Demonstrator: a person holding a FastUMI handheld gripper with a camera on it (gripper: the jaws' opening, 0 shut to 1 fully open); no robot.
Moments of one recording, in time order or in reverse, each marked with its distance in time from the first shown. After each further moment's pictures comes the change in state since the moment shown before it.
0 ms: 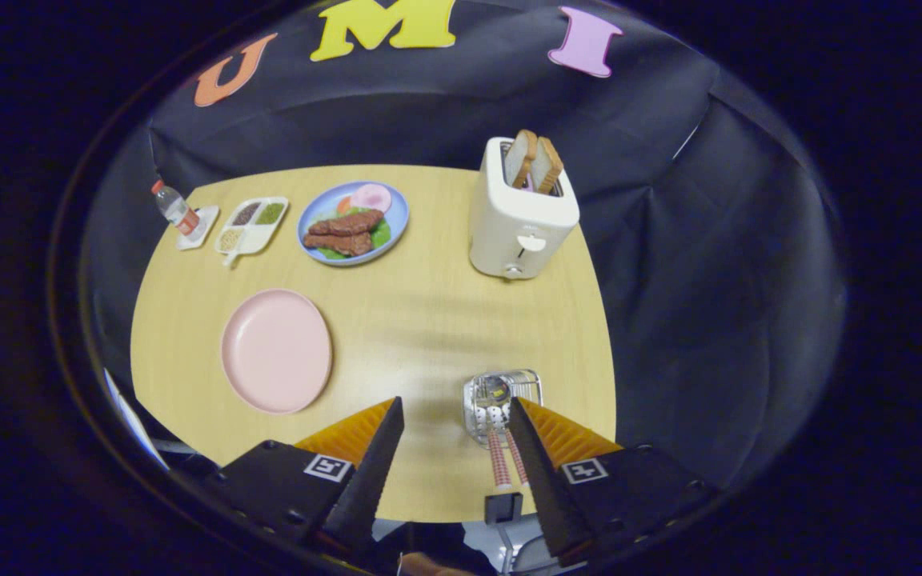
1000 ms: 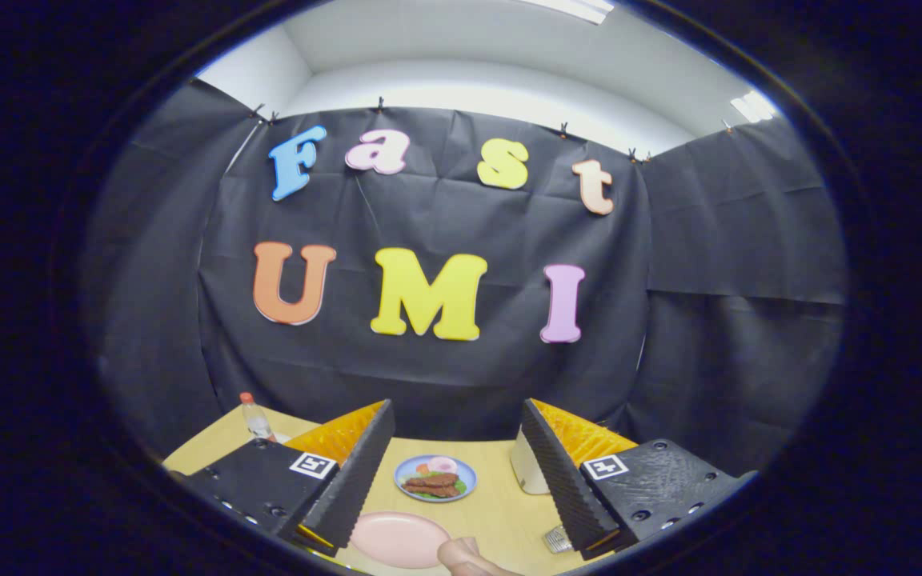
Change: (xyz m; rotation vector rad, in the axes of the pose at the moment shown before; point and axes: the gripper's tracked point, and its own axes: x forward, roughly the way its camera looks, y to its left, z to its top) arm -0.273 0.148 0.111 0.102 -1.074 0.031
